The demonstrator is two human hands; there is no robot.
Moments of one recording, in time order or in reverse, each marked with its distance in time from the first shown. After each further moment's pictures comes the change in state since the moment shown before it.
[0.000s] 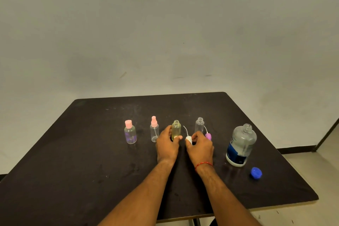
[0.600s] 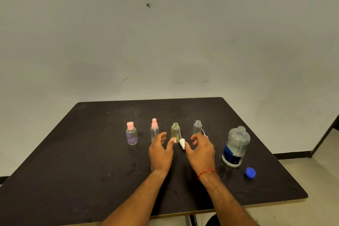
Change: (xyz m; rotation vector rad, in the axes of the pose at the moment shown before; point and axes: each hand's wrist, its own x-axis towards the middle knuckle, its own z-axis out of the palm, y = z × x) left_hand -0.030 0.005 -0.031 -0.055 0.131 0.030; right_hand -0.020 -0.009 -0.024 -0.039 0.013 -0.190
